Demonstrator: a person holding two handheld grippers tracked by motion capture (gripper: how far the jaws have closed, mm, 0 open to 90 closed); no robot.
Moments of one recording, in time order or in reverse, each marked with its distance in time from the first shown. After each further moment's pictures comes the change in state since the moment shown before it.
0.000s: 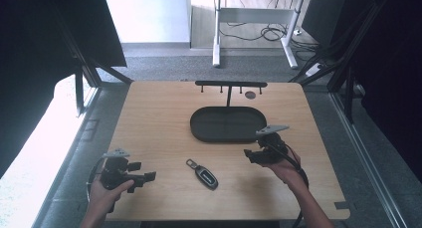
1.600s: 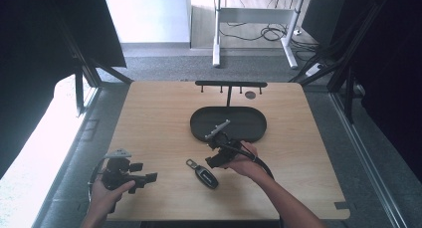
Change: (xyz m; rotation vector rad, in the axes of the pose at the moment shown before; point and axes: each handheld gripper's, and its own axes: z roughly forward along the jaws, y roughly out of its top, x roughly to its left) left arm -0.002 0.000 0.002 0.008 -0.016 0.005; right arm 0.096 0.059 0.053 0.199 0.132 -0.231
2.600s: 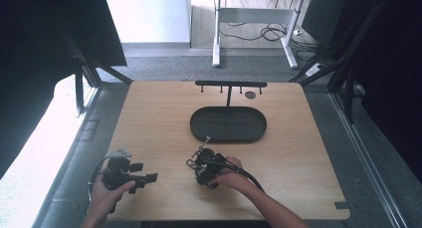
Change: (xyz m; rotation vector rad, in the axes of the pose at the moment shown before) left arm 0.001 0.000 0.001 0.006 -0.001 0.002; right arm 0.038 -0.011 0.058 0.136 0.085 -0.067
